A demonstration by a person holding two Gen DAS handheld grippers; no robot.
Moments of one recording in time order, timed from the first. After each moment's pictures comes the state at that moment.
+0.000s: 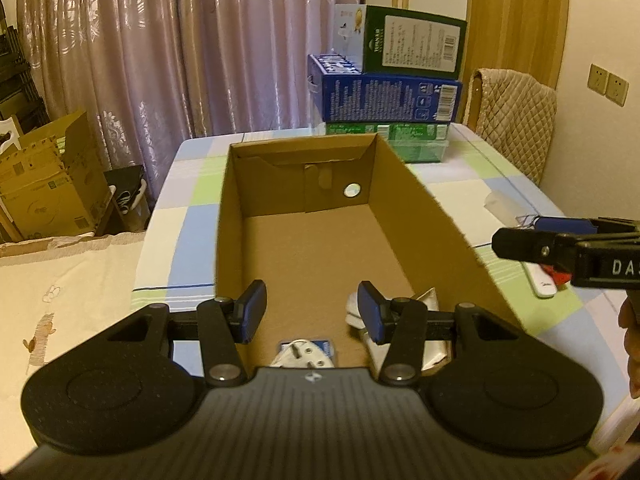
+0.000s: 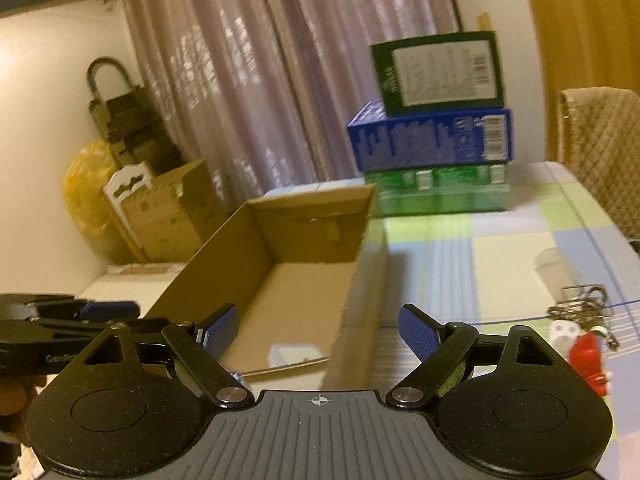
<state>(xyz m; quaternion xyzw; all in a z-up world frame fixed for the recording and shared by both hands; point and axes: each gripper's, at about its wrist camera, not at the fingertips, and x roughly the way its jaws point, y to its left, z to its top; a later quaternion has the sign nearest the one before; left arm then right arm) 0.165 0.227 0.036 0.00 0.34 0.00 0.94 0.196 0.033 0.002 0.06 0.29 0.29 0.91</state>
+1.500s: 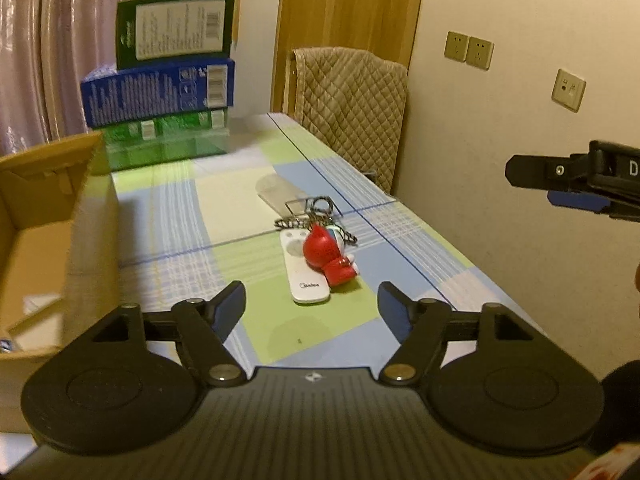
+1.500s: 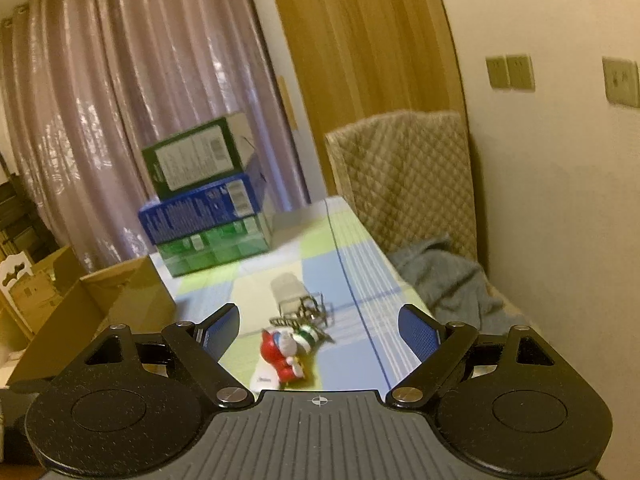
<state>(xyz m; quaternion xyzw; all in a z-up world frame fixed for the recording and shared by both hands) 0.171 -0.027 -0.025 0.00 0.32 -0.16 0.93 0.130 -0.230 0.023 0.12 0.25 0.08 0.96</state>
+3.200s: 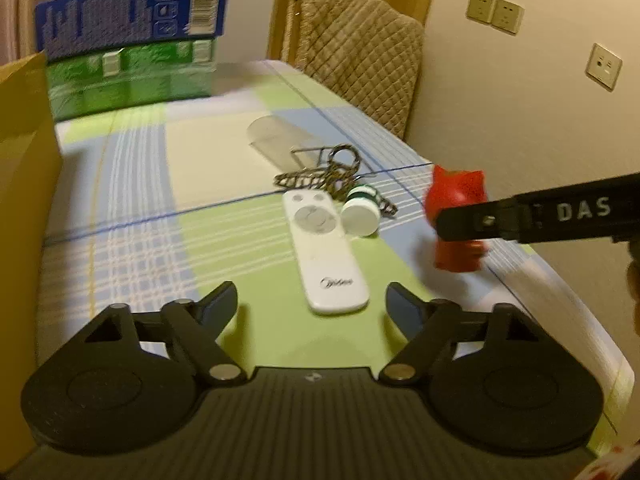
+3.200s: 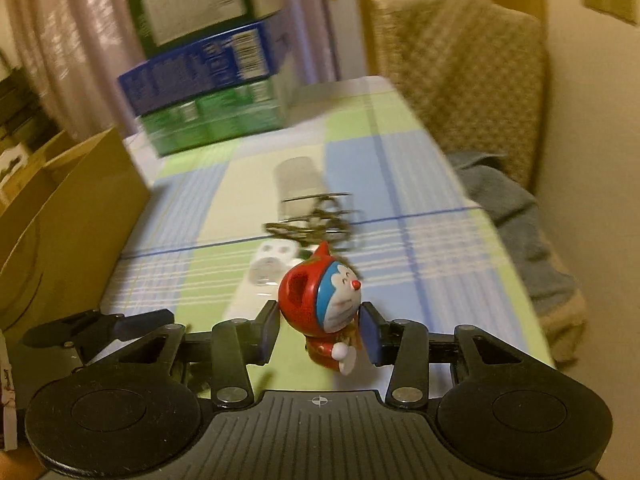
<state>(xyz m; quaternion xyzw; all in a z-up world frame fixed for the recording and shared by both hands) 0.265 -0.034 -0.113 -0.01 0.36 -0.18 0.92 0.257 -0.192 -0.072 0.04 0.40 0.13 0.91</state>
